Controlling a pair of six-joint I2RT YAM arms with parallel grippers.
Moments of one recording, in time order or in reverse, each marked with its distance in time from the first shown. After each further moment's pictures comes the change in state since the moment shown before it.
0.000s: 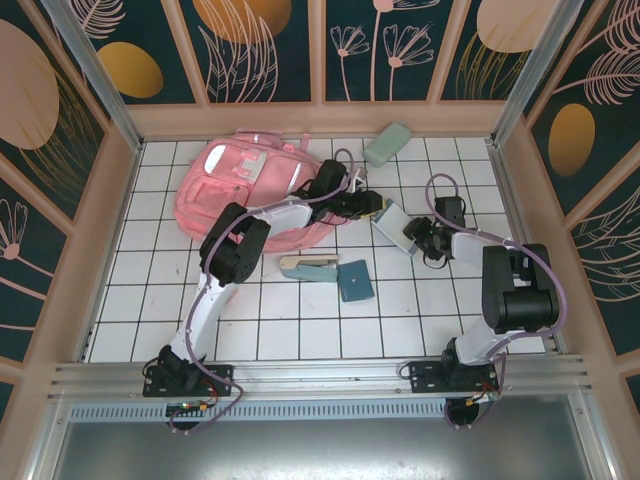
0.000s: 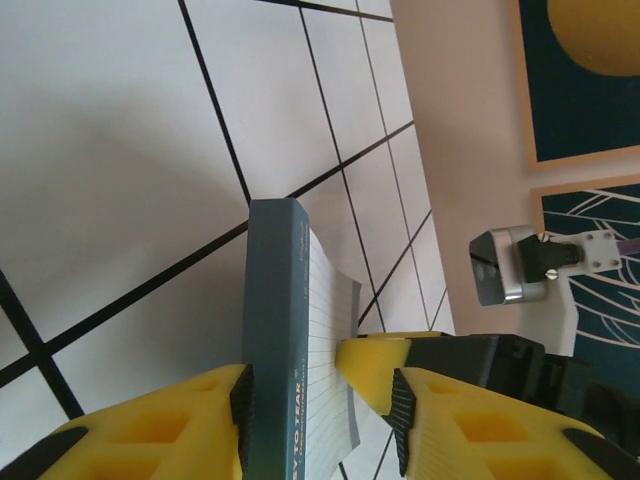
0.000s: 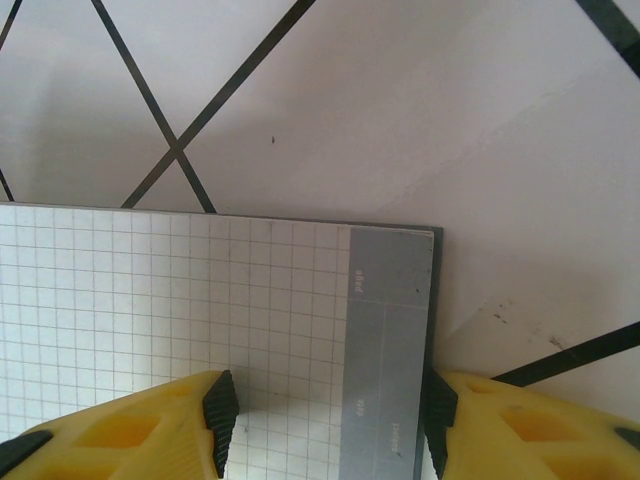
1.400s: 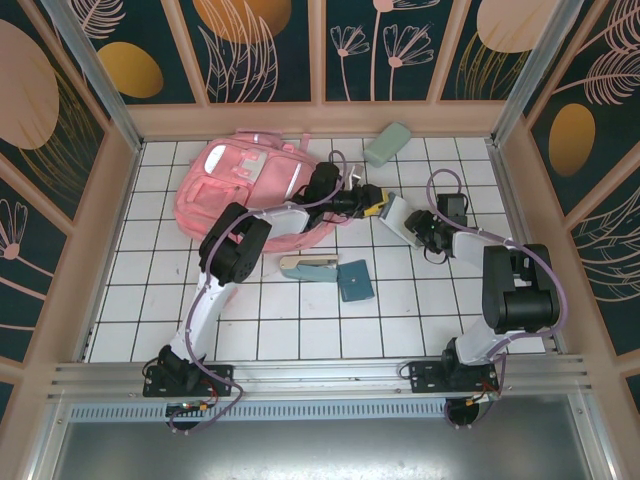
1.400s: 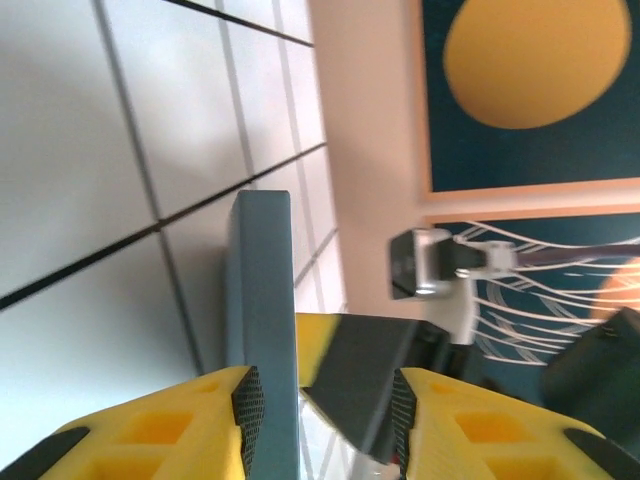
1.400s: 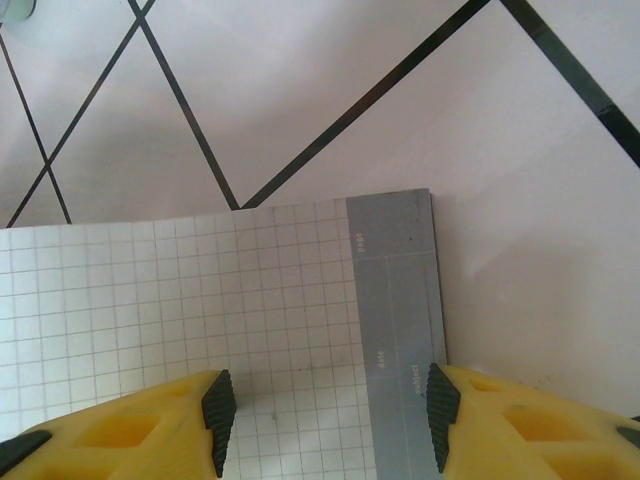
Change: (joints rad) left arm 0.009 0.005 -0.076 0.271 0.064 -0.269; right arm -0.008 -0.003 0.008 0.077 0.009 0.000
